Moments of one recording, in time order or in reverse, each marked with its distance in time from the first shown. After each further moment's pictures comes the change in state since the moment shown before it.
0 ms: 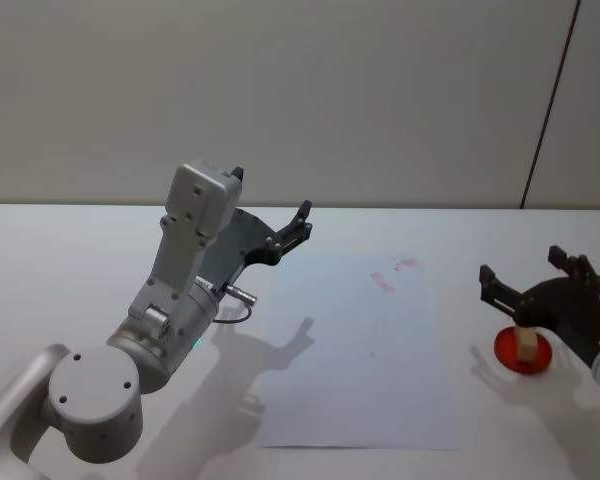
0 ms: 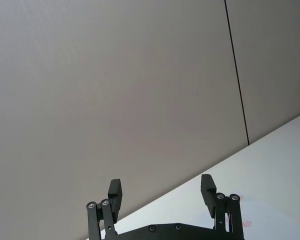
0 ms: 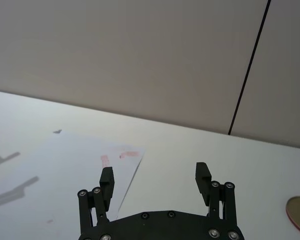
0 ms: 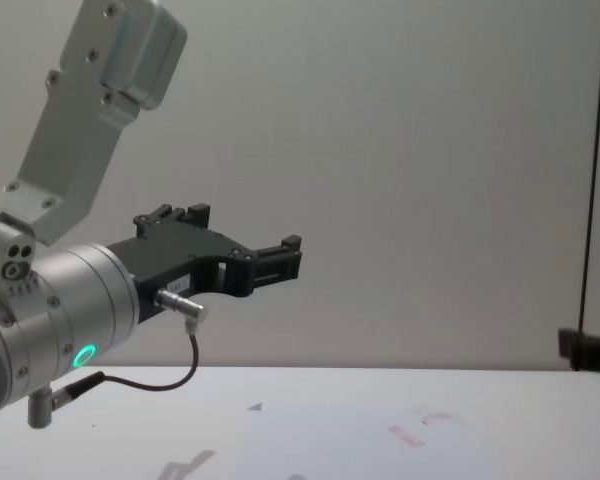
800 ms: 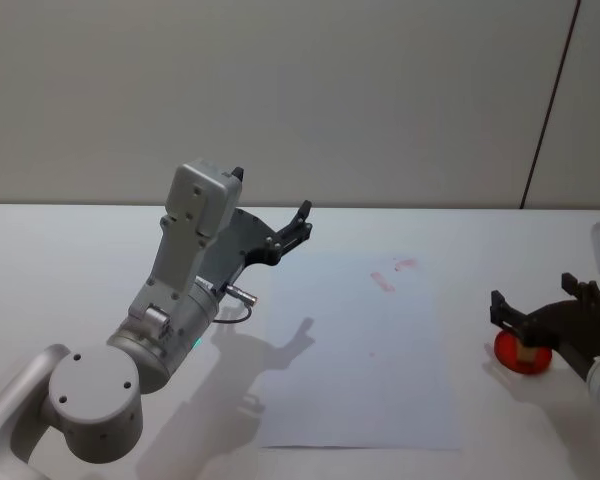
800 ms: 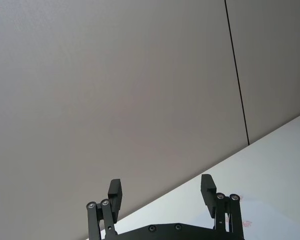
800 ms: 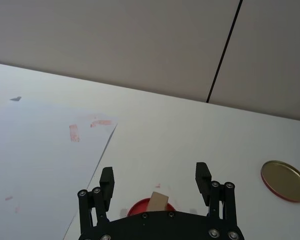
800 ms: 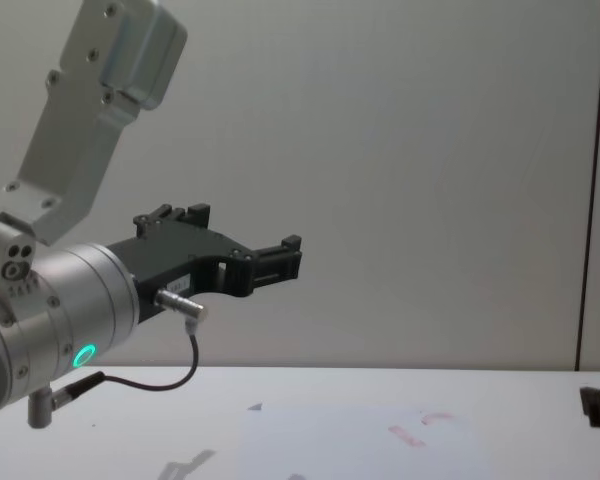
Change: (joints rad) left arm 0.000 0.000 0.000 0.000 0.000 0.000 0.000; right arm 0.007 -0.035 -0.015 0.037 -0.083 0.106 -0.087
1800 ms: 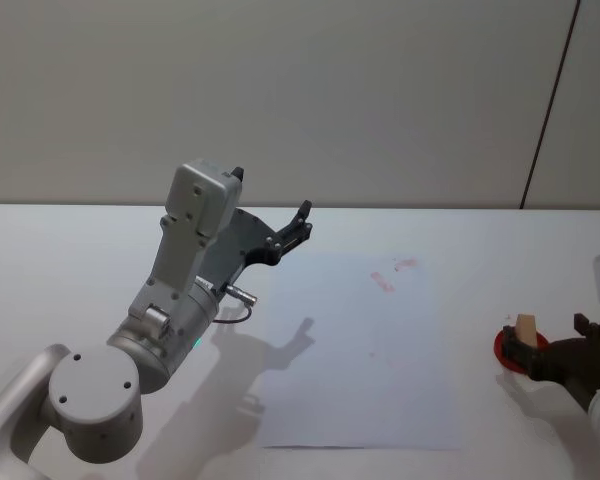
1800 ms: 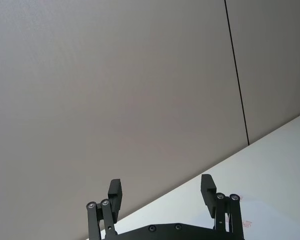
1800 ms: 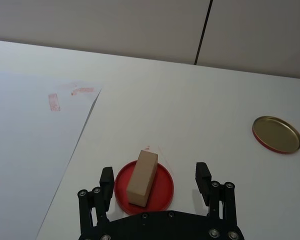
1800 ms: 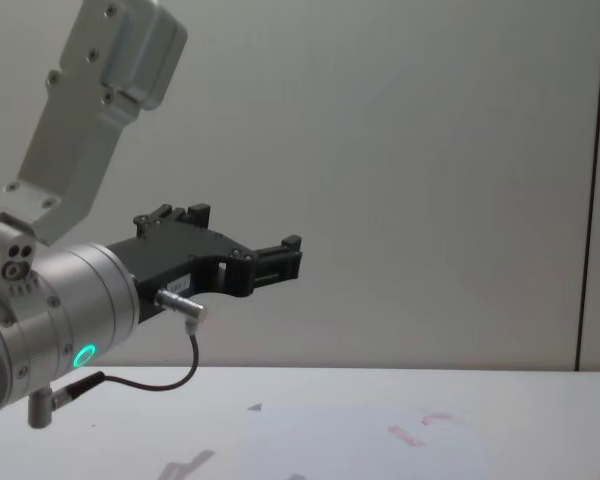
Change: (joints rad) left arm 0.000 0.000 0.000 0.000 0.000 0.000 0.000; right arm -0.056 -0.030 0.008 -0.004 0.016 0.060 -0.082
